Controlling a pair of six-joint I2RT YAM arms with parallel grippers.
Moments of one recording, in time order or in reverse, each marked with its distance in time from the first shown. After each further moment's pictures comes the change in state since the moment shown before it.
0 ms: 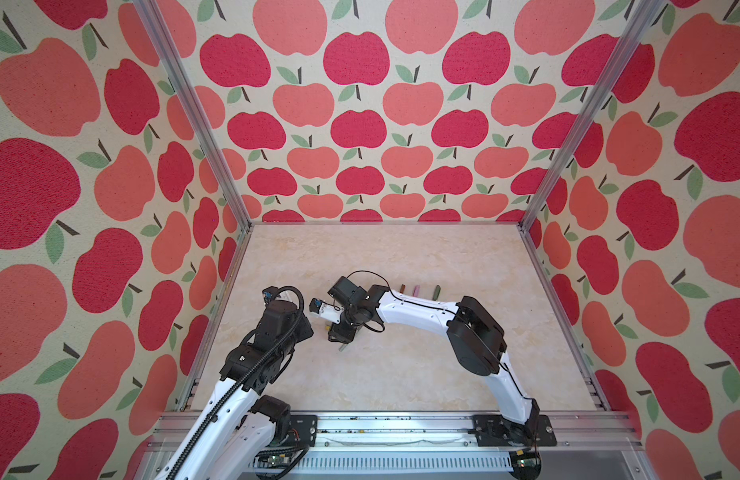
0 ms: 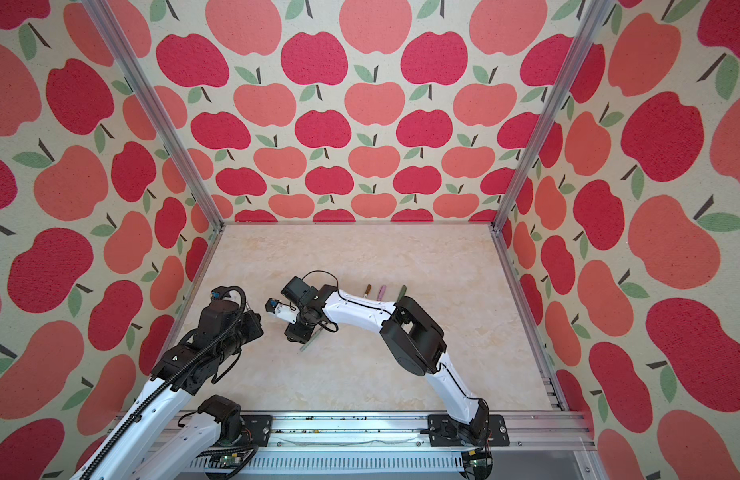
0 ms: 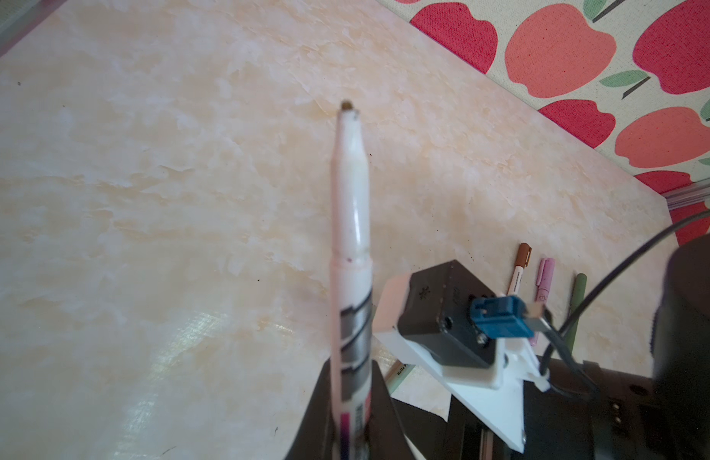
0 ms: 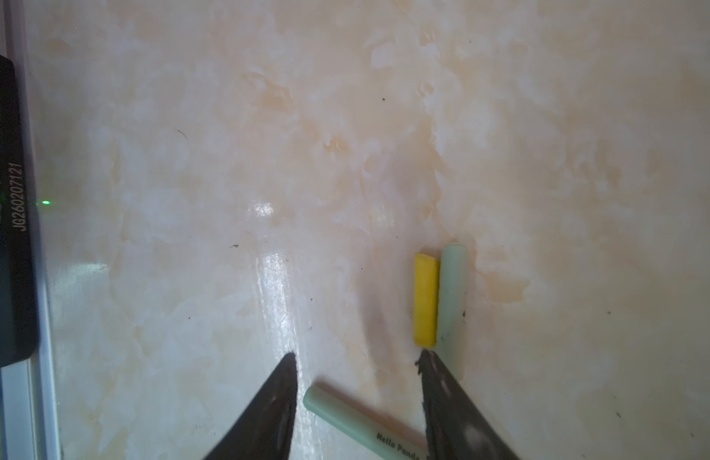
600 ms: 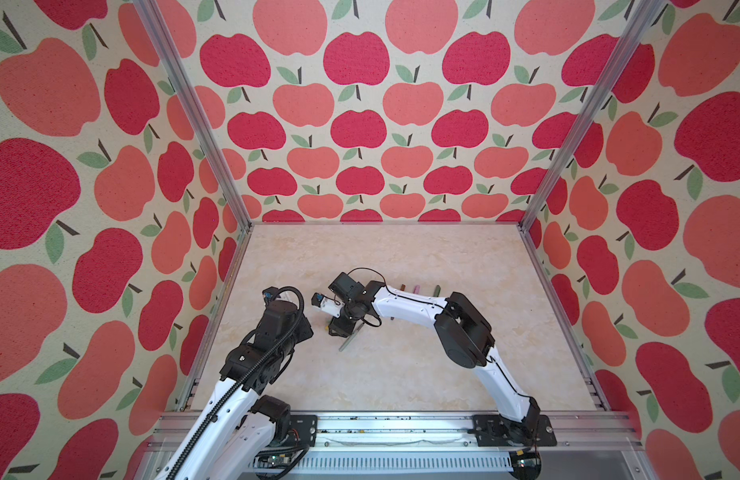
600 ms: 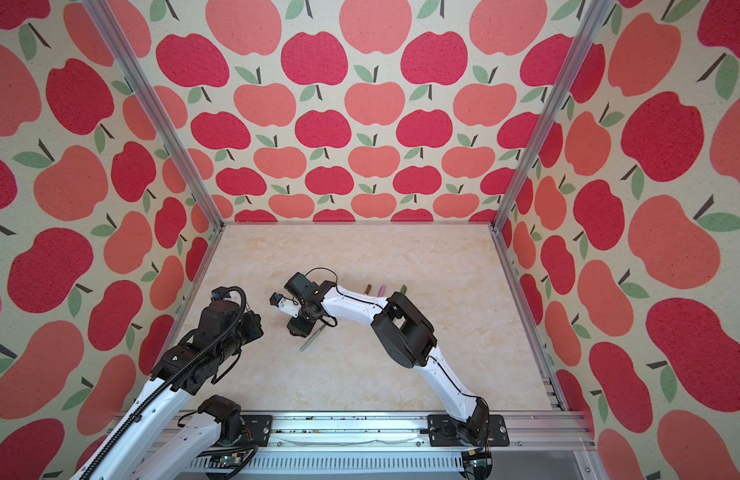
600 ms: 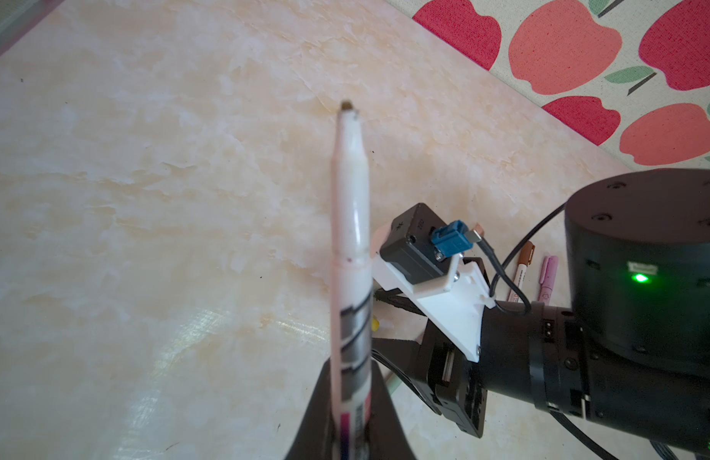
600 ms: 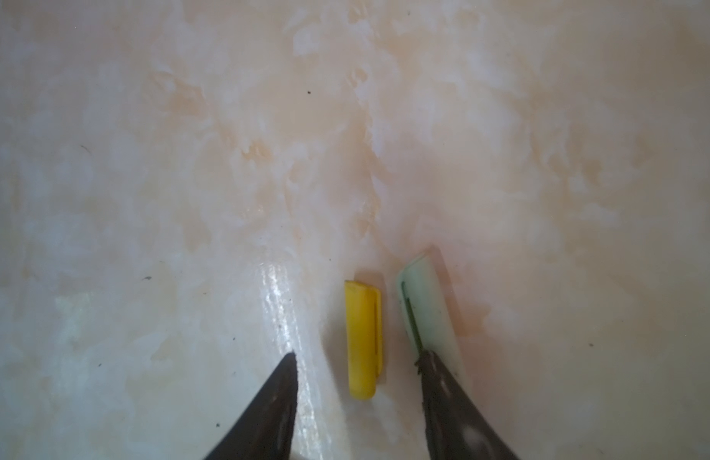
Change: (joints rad) left arm 0.000 0.000 0.000 -0.012 0.000 0.000; right arm -0.042 0.111 0.101 -0.004 -0.017 0.011
